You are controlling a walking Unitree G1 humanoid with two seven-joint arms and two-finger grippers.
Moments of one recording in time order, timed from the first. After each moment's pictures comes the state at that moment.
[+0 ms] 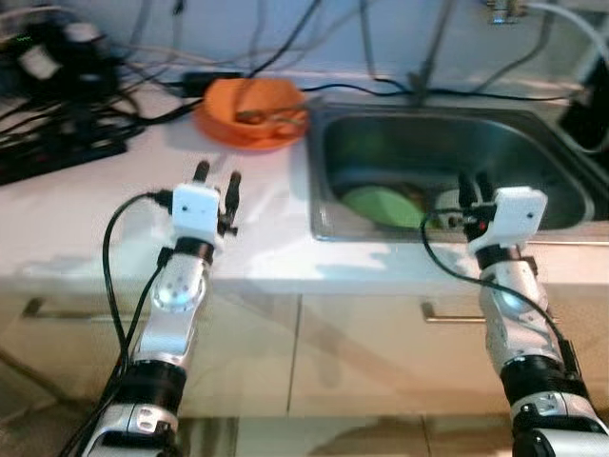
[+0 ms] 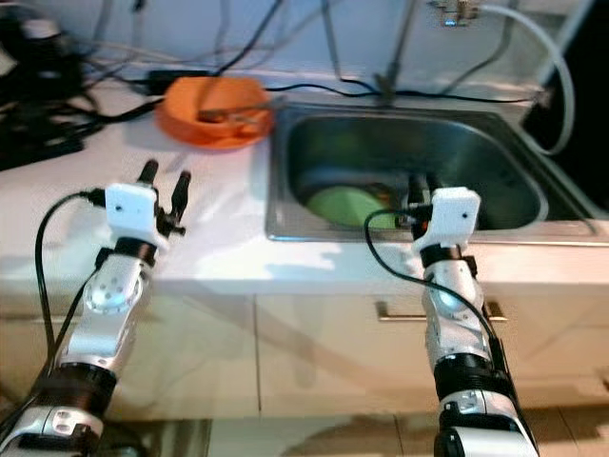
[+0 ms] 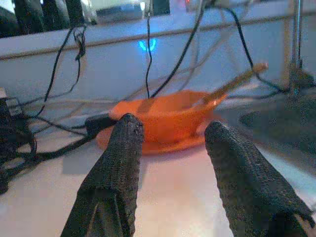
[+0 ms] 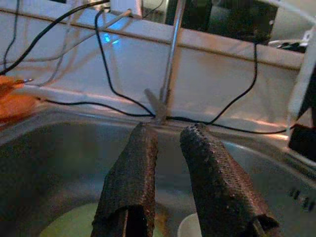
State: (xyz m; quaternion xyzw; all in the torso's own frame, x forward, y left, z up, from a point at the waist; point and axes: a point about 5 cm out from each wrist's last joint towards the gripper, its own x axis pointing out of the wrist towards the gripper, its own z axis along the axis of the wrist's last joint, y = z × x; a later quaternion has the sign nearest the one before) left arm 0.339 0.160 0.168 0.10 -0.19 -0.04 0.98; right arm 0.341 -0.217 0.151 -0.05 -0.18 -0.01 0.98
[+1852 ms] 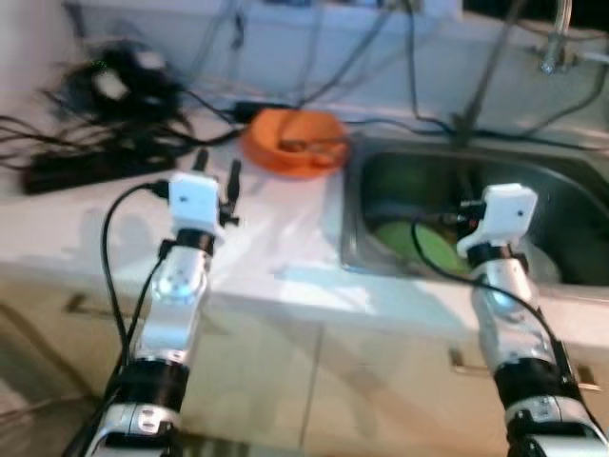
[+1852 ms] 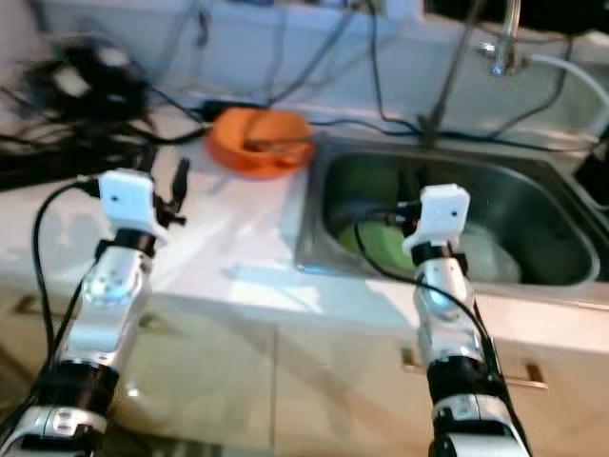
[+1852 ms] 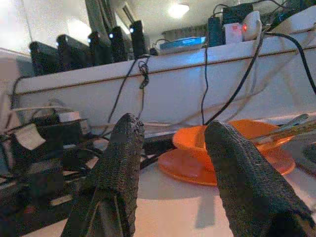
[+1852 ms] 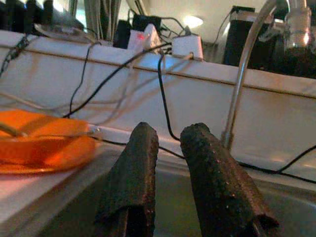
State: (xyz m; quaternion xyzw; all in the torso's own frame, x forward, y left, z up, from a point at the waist) left arm 0.338 0.158 0.173 0.09 -0.19 -0.04 0.98; right arm 0.339 -0.200 0.153 -0.06 -0.19 0.01 0.98
